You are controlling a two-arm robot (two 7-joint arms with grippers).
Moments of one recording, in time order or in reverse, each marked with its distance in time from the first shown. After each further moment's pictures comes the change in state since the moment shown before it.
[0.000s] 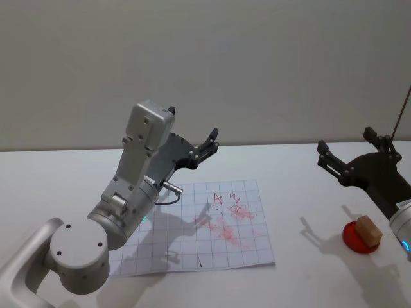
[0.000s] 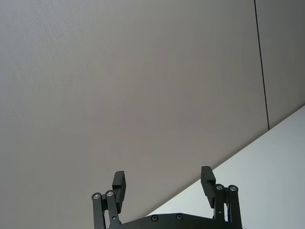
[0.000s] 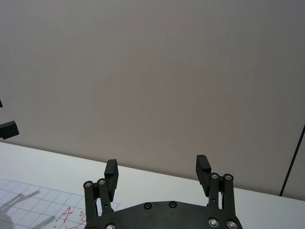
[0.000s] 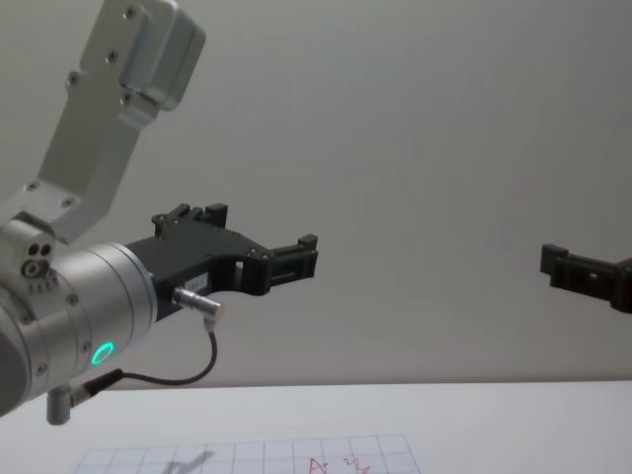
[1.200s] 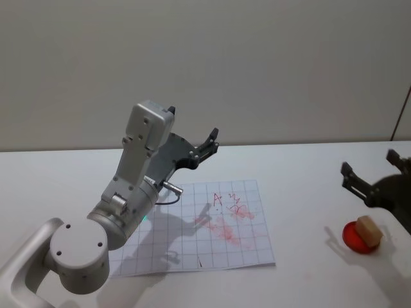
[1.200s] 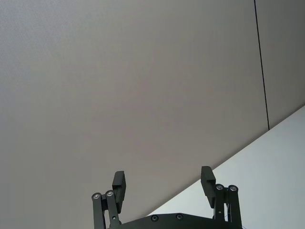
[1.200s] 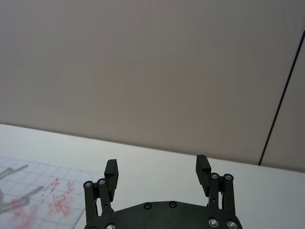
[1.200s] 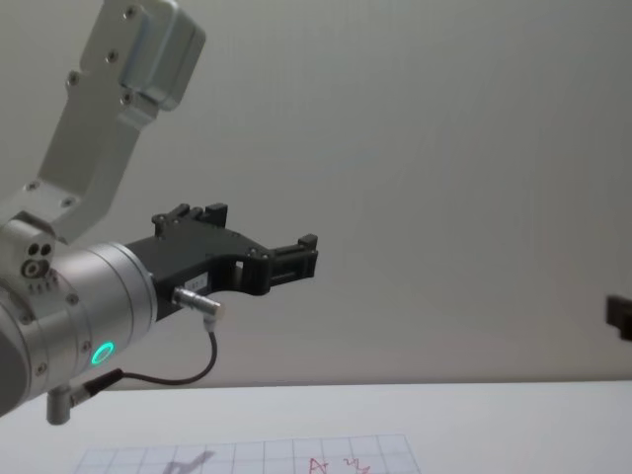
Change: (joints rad) left arm 0.000 0.000 0.000 0.000 0.000 0.000 0.000; right arm -0.082 0.080 0.048 -0.031 0.064 0.023 0.001
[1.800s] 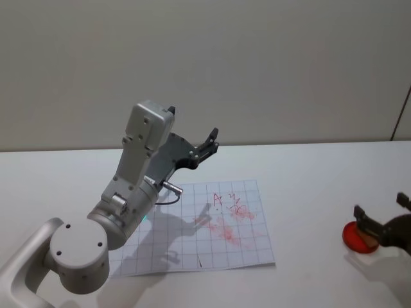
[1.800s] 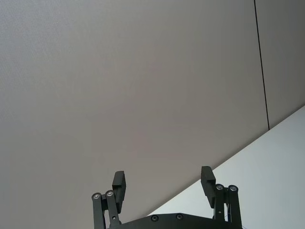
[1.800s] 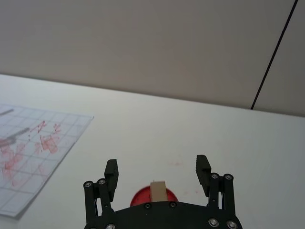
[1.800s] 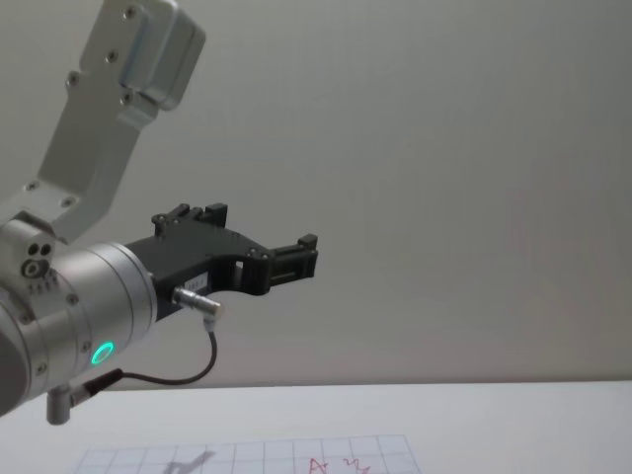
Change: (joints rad) left arm 0.000 0.000 0.000 0.000 0.000 0.000 0.000; right arm -0.087 0.070 0.032 0.007 0.041 0.103 0.017
